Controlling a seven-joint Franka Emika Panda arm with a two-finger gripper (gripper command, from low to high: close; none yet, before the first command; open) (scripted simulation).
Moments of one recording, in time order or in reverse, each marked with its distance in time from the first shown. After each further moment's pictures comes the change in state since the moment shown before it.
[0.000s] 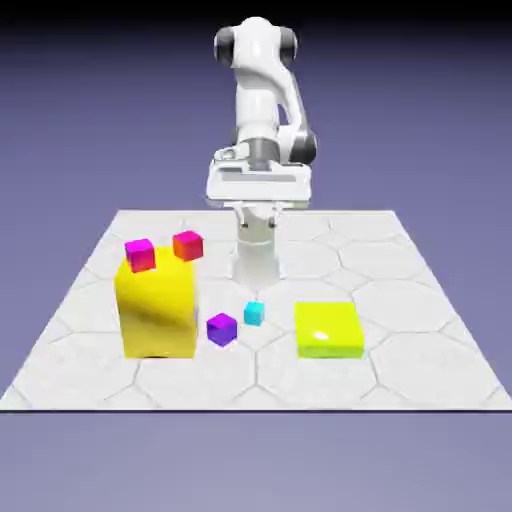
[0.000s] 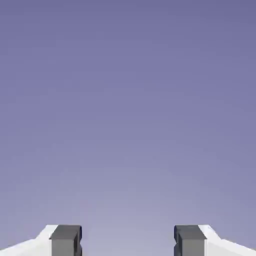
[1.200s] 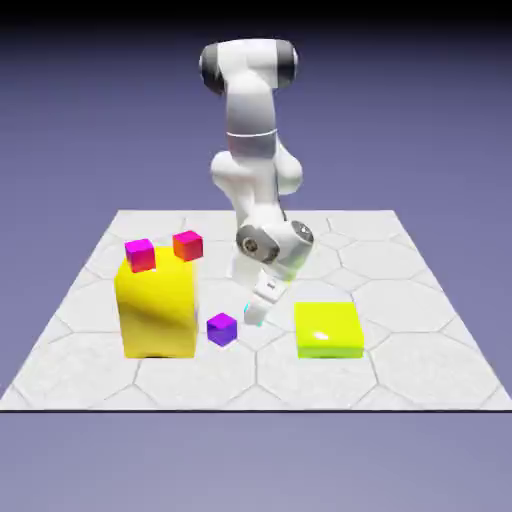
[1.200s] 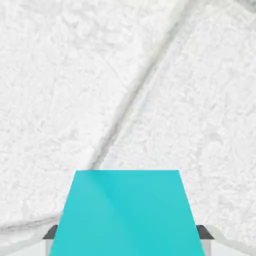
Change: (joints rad) arm -0.266 0.660 0.278 -0.133 -1.110 -0.362 0.001
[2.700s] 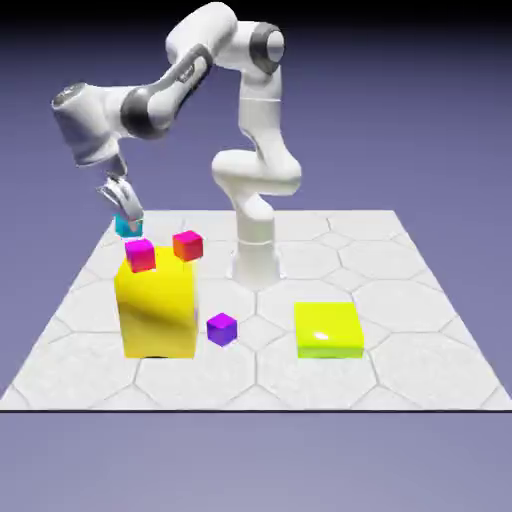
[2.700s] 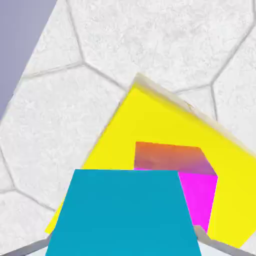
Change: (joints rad) arm -0.153 -0.281 -0.703 0.860 1.349 -0.959 0.517
